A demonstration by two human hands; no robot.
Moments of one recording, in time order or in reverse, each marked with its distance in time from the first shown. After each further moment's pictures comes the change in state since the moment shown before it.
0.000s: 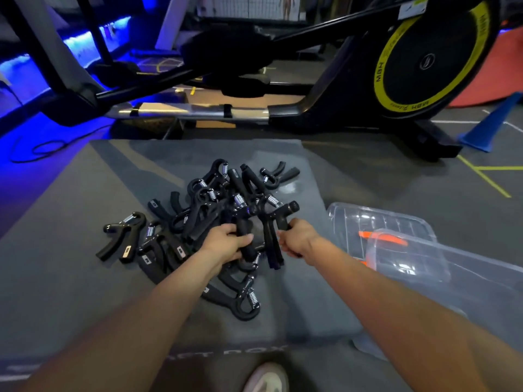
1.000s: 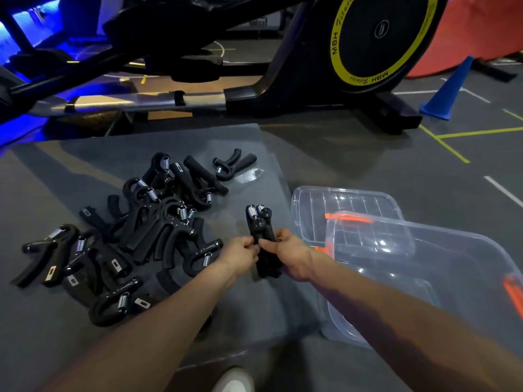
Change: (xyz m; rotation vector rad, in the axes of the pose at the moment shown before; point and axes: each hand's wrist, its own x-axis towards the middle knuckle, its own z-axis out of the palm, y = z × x) left_hand 0.035 -0.042 0.130 0.241 -0.199 0.066; right_hand 0.031 0.090 -0.047 0.533 -0.100 0.081
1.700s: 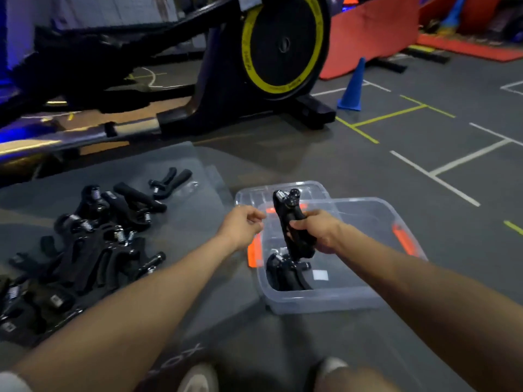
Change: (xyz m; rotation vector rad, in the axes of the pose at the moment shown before) left_hand -0.055 0.091 0.113 0.483 -0.144 0.424; right_hand -0.121 -0.021 -0.166 0.099 0.313 -0.075
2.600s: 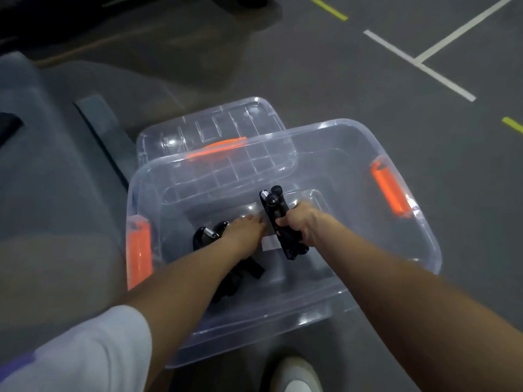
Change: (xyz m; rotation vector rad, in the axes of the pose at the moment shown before) left_hand 0.140 -0.095 0.252 1.058 -0.691 0.277; right_hand 0.166 0.128 -0.120 -0.167 0.177 0.441
